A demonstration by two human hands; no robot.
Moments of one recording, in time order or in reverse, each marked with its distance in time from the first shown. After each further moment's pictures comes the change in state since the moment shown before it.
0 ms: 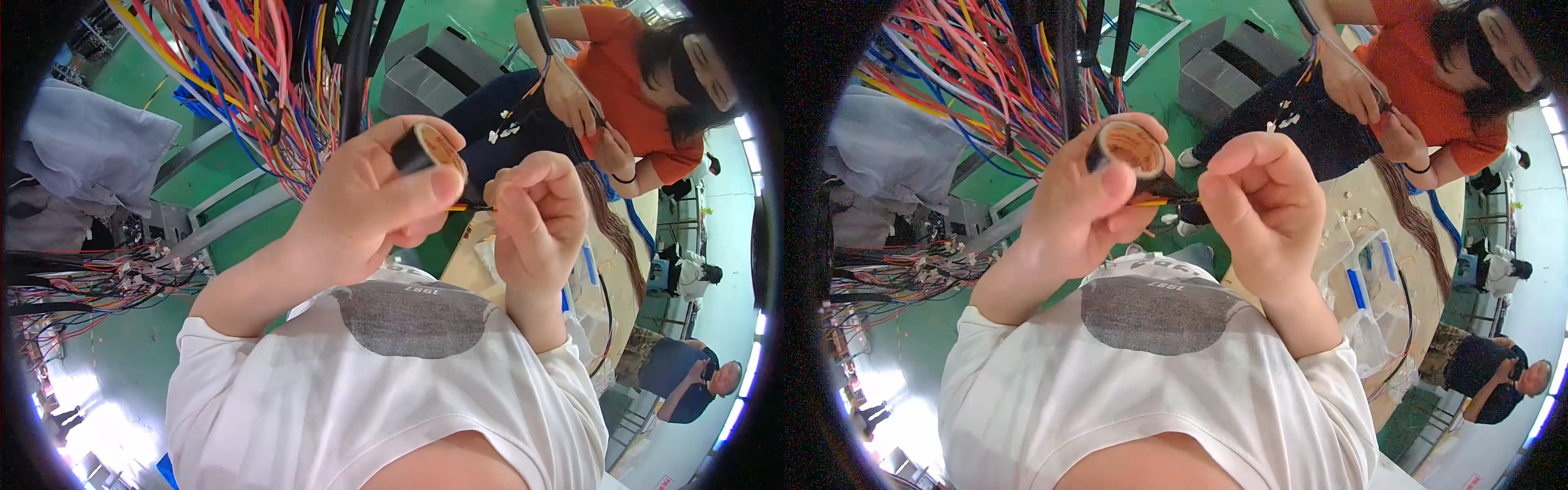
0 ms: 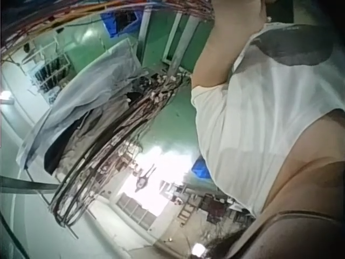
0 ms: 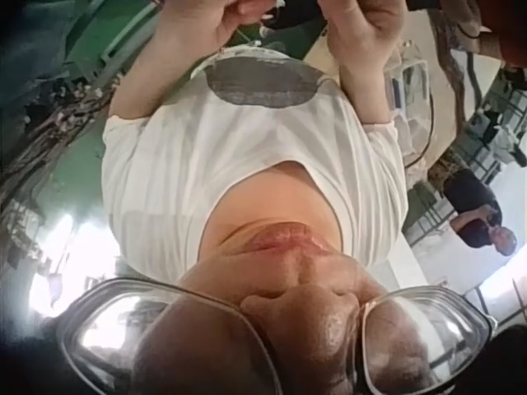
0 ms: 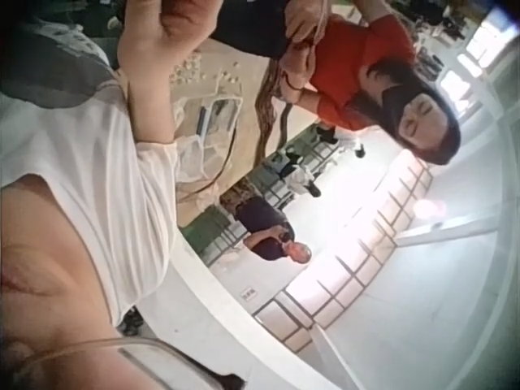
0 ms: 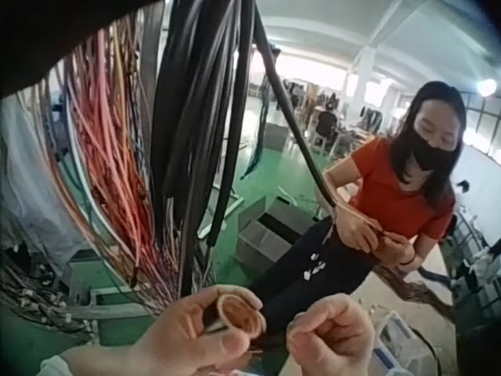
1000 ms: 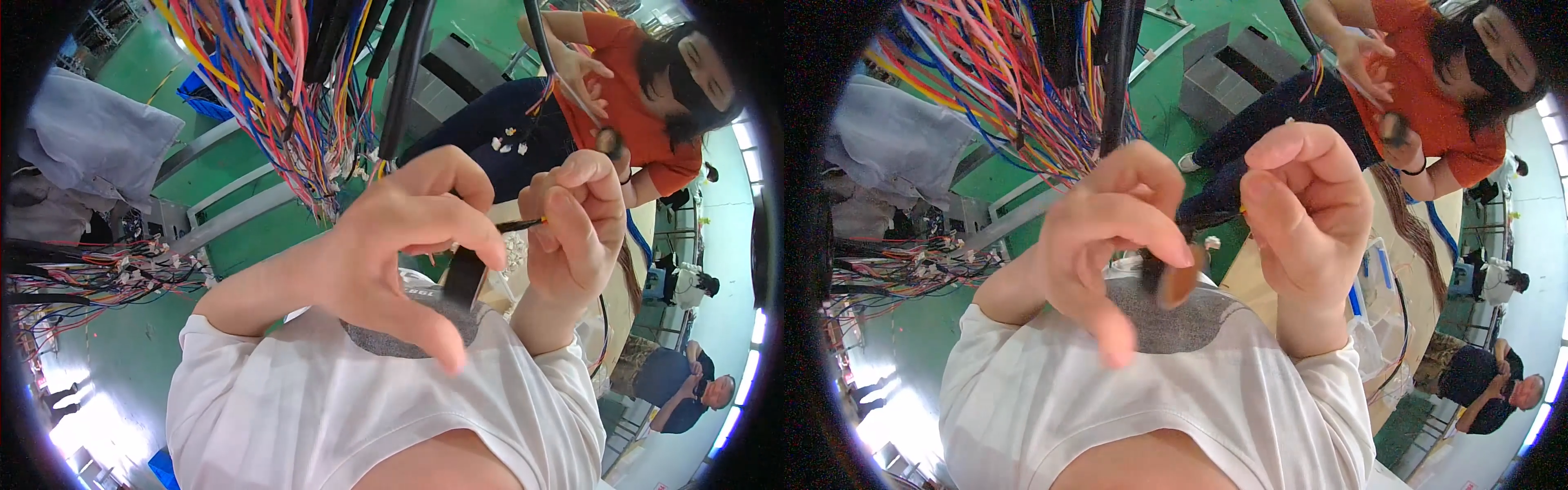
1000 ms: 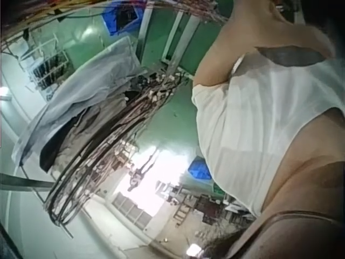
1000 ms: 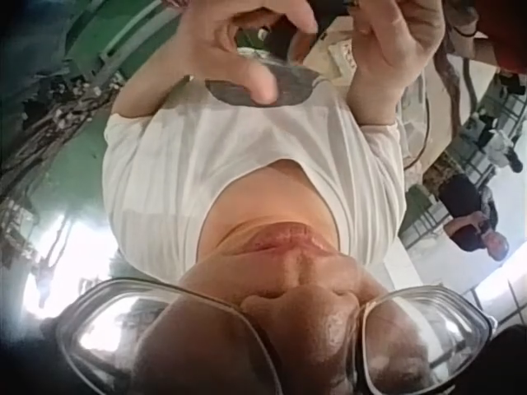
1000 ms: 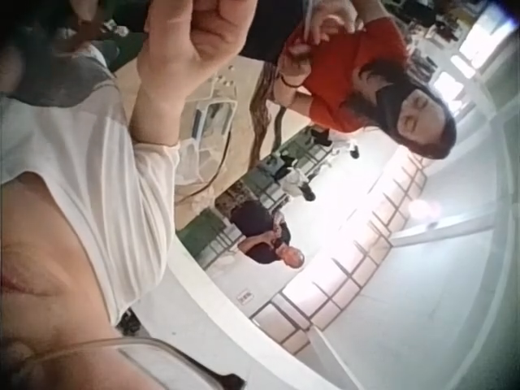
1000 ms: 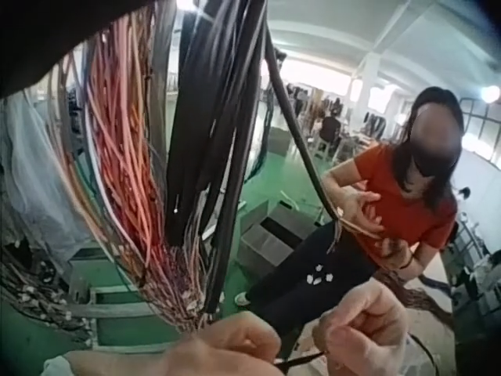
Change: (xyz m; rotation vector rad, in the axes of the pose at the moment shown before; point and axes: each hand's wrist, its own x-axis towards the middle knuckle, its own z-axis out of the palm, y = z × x) left_hand 0.003 0.007 -0.011 0.810 -0.537 0.670; right_hand 0.010 -0.026 -0.002 0.052 -0.003 0.056
